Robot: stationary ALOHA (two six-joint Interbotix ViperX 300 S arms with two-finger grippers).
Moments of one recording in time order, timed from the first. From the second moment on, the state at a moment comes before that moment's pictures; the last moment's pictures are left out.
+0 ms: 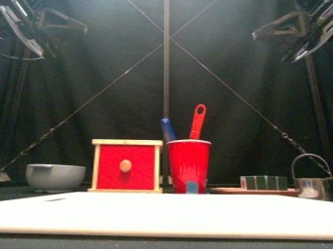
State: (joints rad) left arm 0.00 -0.96 1.17 0.00 -0.29 0.00; right arm 0.00 -0.96 1.17 0.00 -0.29 0.00
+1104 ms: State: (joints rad) left arm -0.01 -0.71 1.16 0.00 -0.30 0.00; right arm -0.38 -0.54 0.98 -0.30 0.41 -0.01
